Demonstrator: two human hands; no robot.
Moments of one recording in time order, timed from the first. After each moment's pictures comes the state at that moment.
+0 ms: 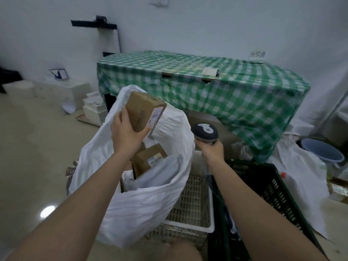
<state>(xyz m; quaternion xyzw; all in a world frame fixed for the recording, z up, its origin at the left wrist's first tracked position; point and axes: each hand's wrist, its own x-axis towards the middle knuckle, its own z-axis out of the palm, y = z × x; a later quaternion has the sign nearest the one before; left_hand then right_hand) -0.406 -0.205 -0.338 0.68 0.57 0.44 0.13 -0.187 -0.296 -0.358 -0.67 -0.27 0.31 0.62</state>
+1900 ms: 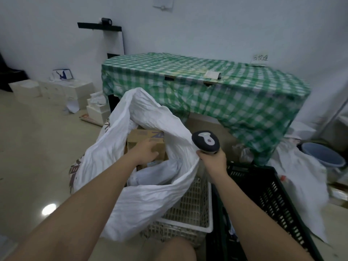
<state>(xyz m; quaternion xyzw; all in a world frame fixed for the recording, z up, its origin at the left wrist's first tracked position) -0.392 -0.195 -0.371 0.87 0.45 0.12 0.18 -0.186 -0.318 -0.369 -0.68 -0.31 0.27 0.60</state>
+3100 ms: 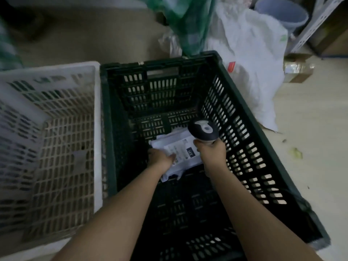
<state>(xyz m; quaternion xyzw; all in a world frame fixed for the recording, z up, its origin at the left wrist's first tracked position) 0.043 -0.292 -0.793 0.63 0.60 -0.12 0.48 0.139 -0.398 -0.756 -0.81 -0.03 0.27 0.53</state>
